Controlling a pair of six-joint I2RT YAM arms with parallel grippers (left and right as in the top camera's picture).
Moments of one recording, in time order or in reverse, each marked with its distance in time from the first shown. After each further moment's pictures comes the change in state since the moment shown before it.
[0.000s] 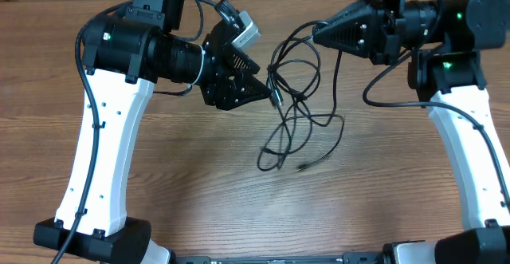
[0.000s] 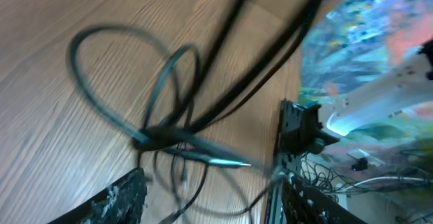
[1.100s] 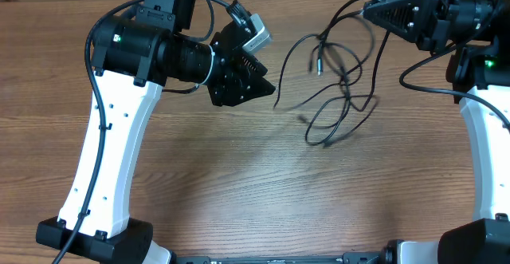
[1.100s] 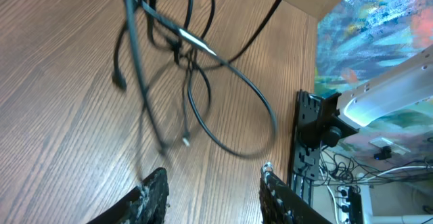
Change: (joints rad) left arm -0.040 0.000 0.000 0.041 -0.081 0.006; right arm -0.220 0.000 0.000 0.177 0.000 0.190
